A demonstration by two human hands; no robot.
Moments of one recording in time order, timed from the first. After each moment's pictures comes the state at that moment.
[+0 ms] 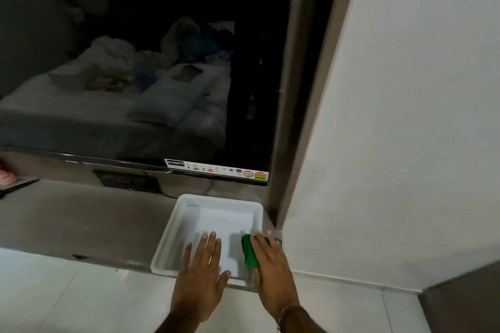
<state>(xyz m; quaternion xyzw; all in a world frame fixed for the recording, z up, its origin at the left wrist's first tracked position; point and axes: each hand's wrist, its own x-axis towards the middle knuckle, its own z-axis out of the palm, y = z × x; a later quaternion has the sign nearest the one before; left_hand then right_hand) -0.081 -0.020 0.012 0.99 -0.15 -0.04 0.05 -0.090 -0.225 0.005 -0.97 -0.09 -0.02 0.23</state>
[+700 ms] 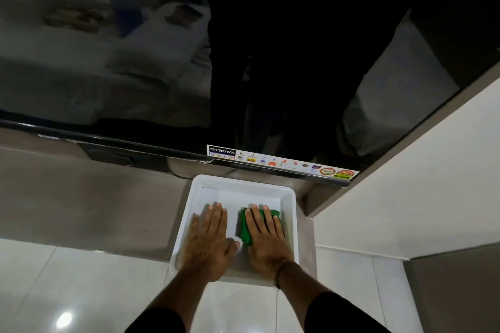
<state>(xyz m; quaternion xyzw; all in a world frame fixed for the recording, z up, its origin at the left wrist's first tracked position) 0.017 0.033 -0.060 0.97 -0.16 -0.15 0.05 0.002 -0.155 -0.068 -0.99 -0.07 0.13 0.09</state>
